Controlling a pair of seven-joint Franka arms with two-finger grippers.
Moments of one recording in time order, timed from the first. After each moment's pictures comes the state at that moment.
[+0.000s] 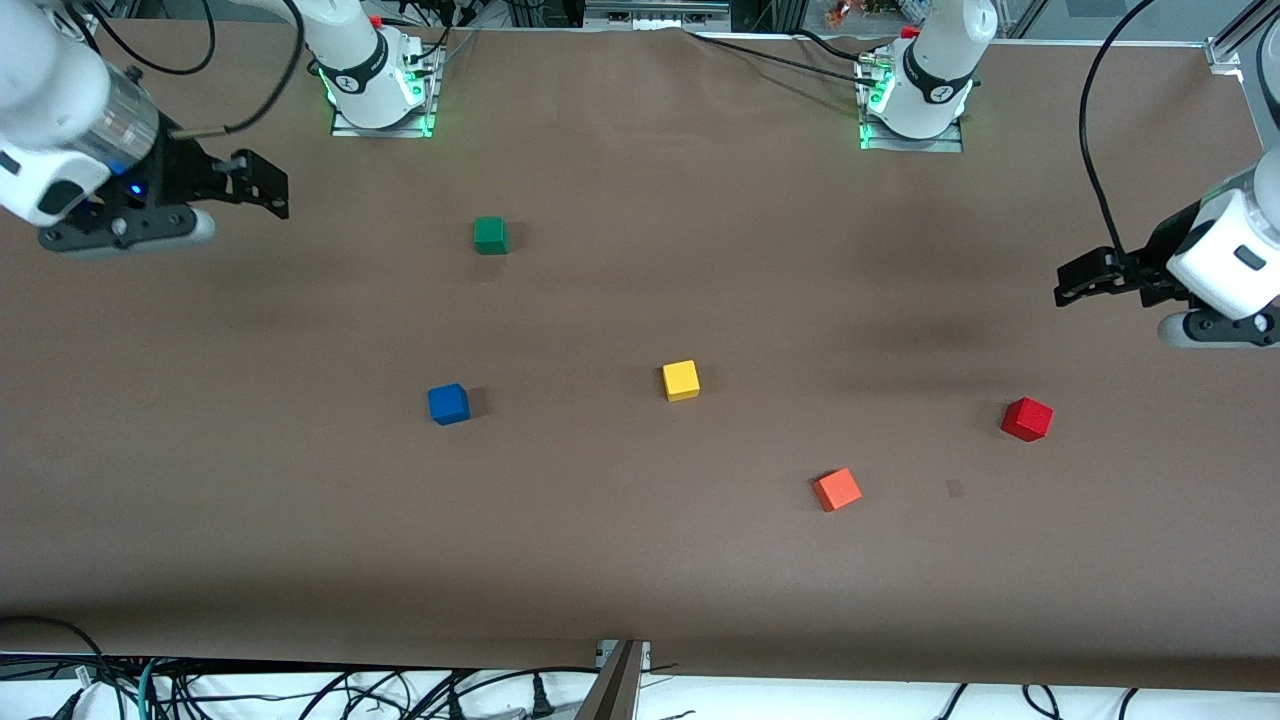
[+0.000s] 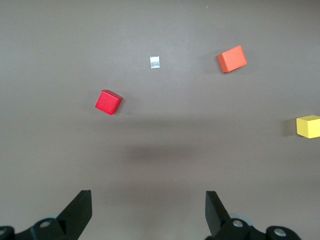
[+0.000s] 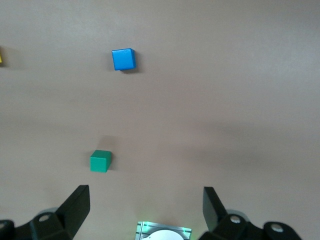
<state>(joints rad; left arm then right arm) 0.05 0.20 -0.09 -1.44 0.00 1.53 -0.07 0.59 0.07 -0.40 -1.53 0.02 1.45 0.03</state>
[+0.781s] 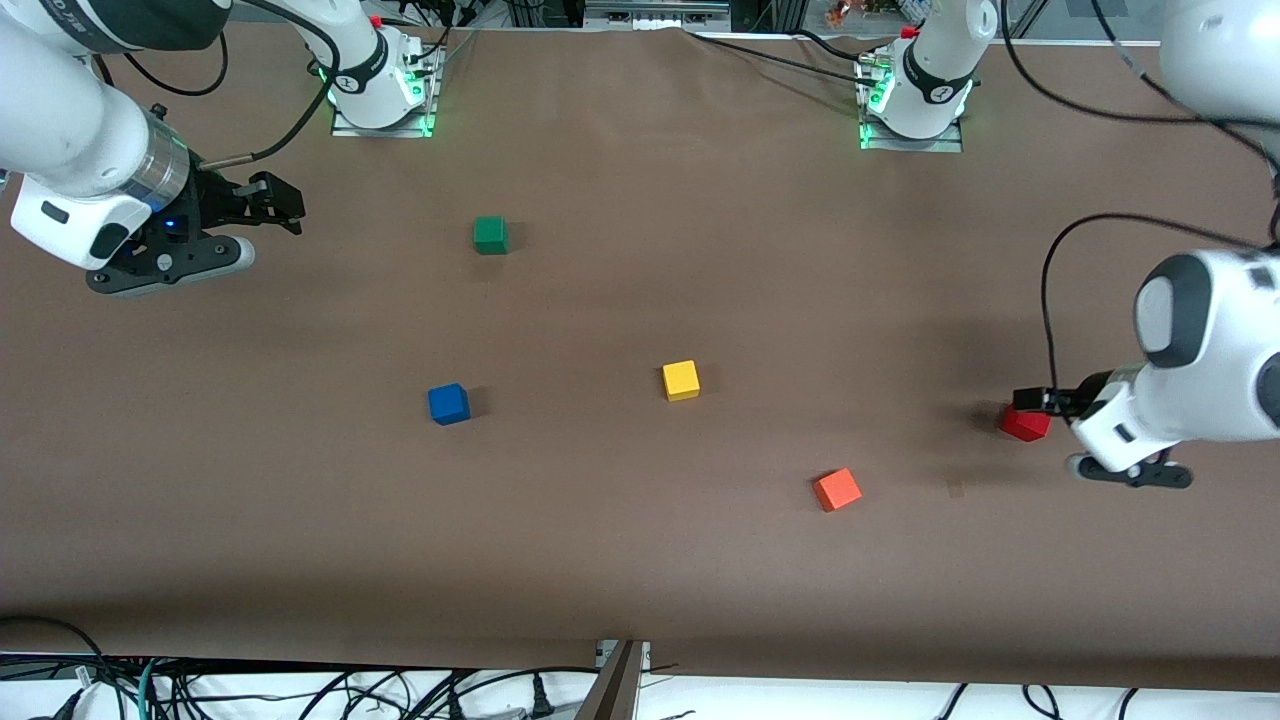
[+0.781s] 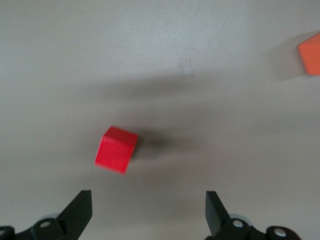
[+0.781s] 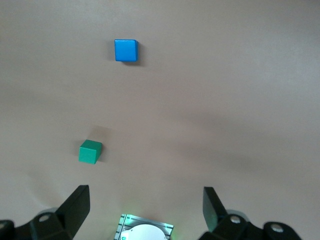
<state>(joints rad) 0.13 0.60 -0.08 -1.46 0.07 1.85 0.17 0.58 0.14 -0.40 -1.47 0.02 1.41 -0.10</state>
